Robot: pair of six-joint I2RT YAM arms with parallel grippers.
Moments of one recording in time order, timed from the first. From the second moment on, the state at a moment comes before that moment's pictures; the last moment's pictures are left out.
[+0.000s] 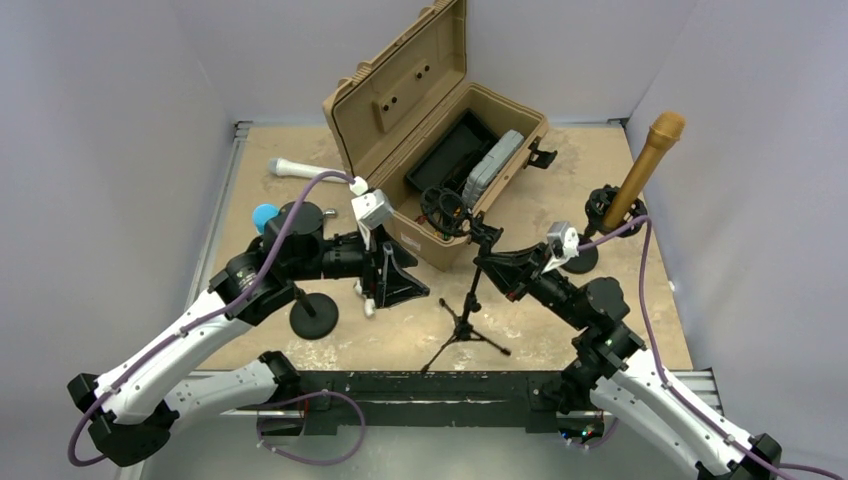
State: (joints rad) left arm -0.83 0.91 1.08 -0.41 0.55 -0.32; right arm 0.66 0.48 0.37 0.31 -0.24 0.38
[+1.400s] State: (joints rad) left arm -1.22 1.62 1.52 -0.45 -0.36 -0.51; right arm 0.66 0.69 0.77 -0.18 0.59 0.57
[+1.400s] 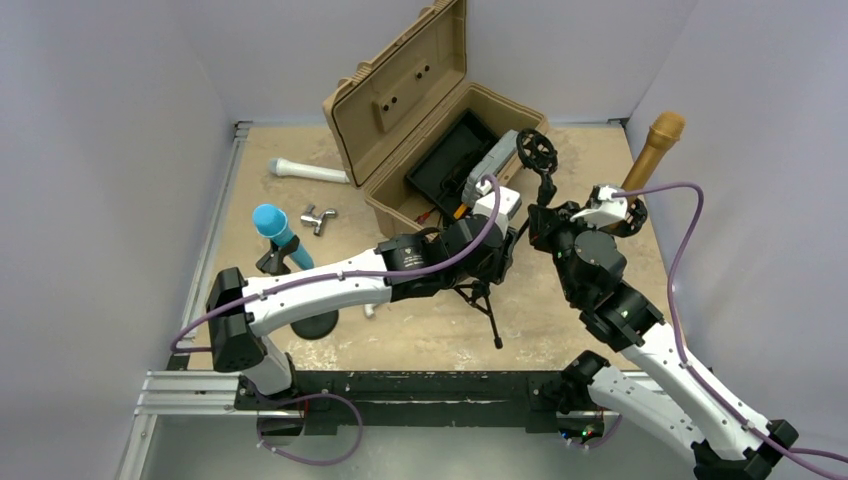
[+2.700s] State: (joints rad) left arm -1.10 1.63 1.40 -0.38 -0.15 -0.93; right arm 0.66 0.54 0.58 0.09 0.49 0.45
